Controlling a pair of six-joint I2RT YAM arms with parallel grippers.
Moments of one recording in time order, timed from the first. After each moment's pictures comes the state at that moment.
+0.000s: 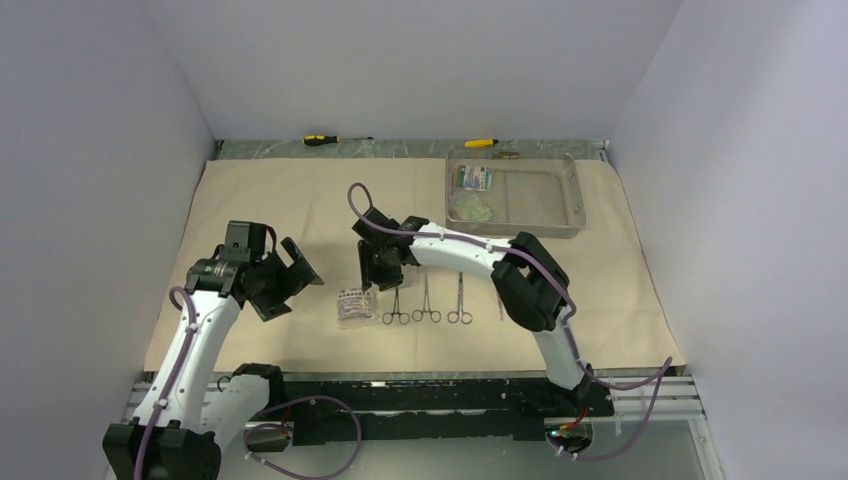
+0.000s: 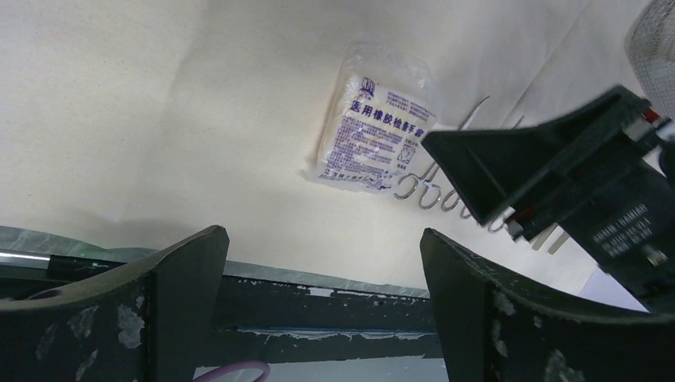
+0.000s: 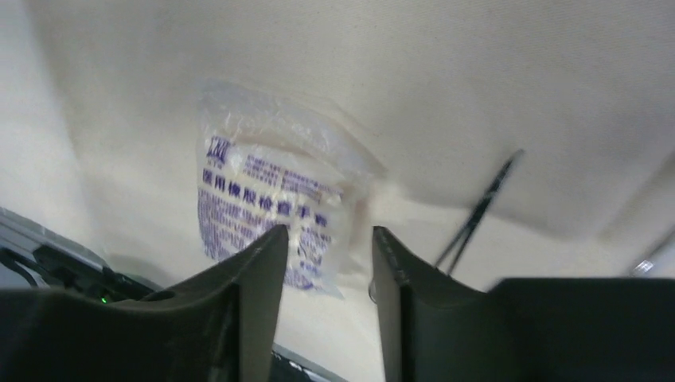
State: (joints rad) left arm -0.08 0.91 0.85 -1.01 0.16 -0.76; right arm 0.95 2.10 1.61 -0.60 -0.05 0.81
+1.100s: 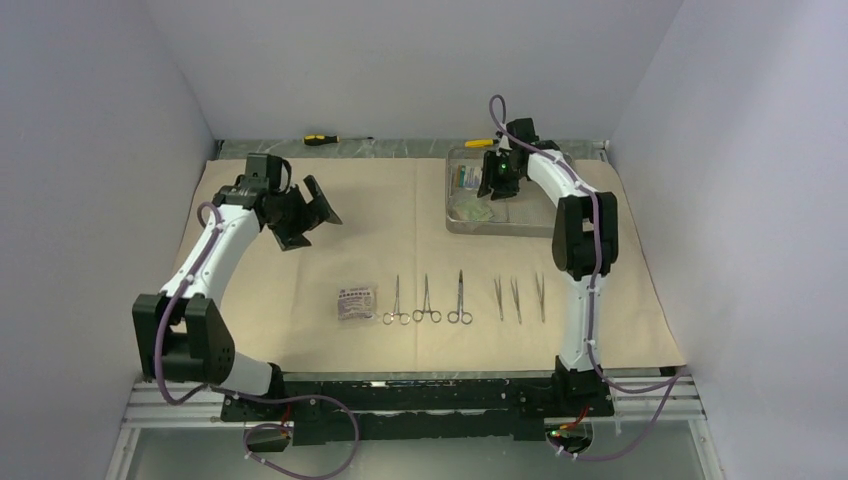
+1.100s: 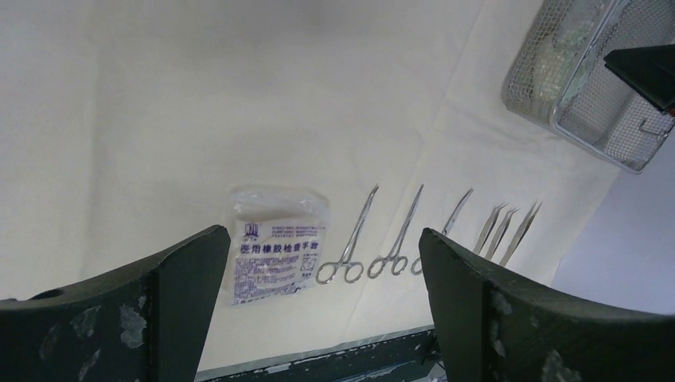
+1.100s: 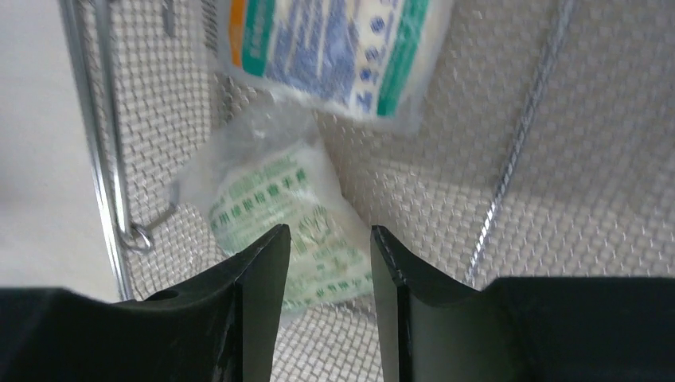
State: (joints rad) left arm -0.08 1.41 1.20 -0.77 0.28 -0.63; right arm 0.16 2.20 1.83 -0.67 -0.25 0.23
